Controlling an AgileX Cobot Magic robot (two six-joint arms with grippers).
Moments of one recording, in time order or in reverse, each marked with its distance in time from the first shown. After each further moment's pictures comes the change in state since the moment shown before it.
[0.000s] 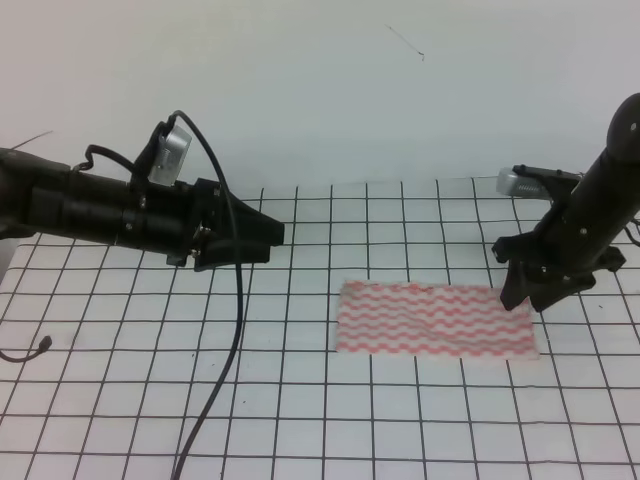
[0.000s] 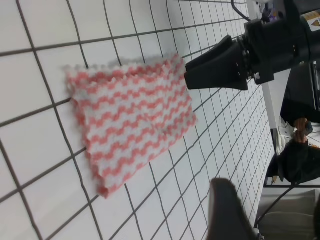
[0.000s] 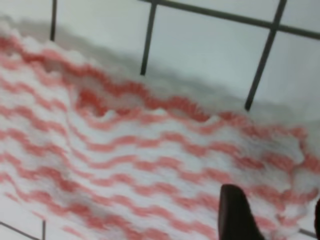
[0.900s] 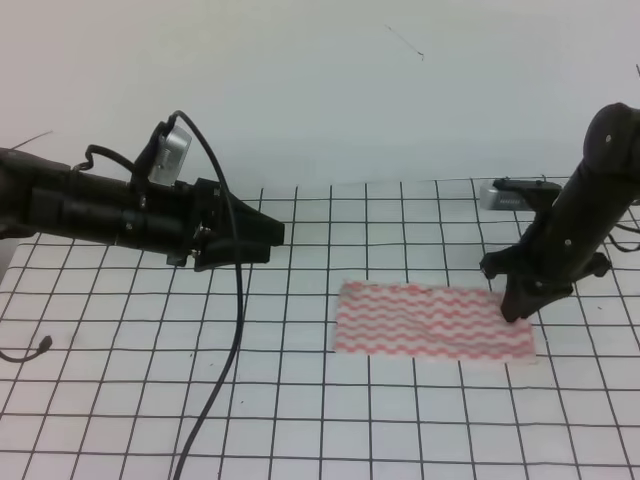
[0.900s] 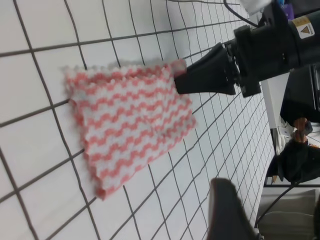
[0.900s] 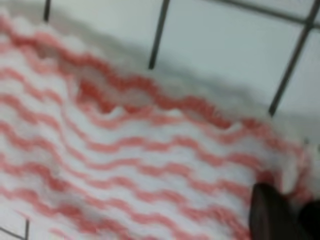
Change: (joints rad) left arm 0.000 0.000 0.000 -0.003 0.000 0.002; right arm 0.044 0.022 -0.015 -0.020 0.012 -0.014
